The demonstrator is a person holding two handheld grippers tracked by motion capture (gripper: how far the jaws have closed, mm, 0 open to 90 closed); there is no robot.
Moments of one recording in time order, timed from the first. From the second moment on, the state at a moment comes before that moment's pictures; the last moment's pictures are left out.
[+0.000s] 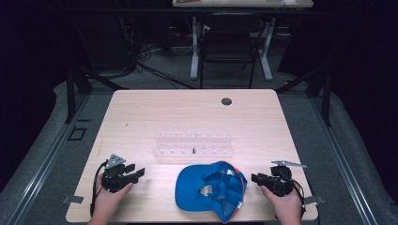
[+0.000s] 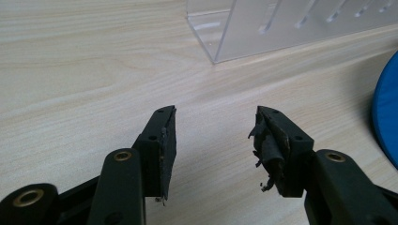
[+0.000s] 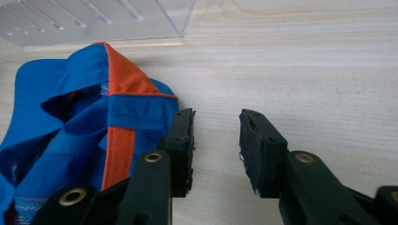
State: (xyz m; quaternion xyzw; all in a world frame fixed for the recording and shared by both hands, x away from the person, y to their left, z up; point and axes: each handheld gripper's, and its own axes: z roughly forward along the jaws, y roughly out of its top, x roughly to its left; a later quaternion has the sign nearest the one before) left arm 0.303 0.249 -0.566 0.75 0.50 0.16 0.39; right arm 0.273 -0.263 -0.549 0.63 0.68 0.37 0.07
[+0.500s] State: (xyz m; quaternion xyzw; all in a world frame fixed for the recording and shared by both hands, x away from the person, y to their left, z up) left arm 0.300 0.247 -0.564 0.76 0.49 0.16 0.39; right arm 0.268 -0.258 -0.539 0.61 0.69 0.39 0.01
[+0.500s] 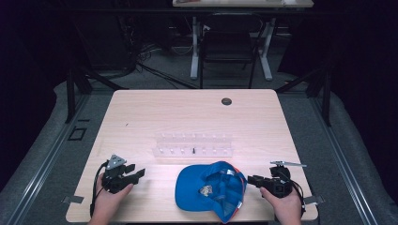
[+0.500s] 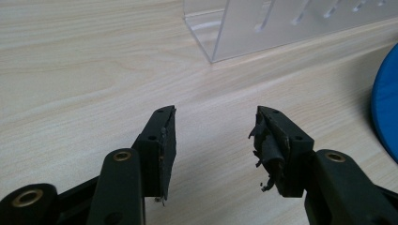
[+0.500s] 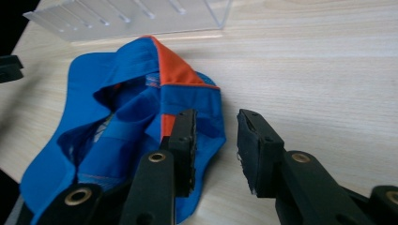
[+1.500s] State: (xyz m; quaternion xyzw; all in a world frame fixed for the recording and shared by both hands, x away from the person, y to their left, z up) left arm 0.300 0.237 -0.563 0.77 0.48 0.17 0.38; right arm 0.256 -0.243 -0.538 0.60 0.69 0.40 -0.05
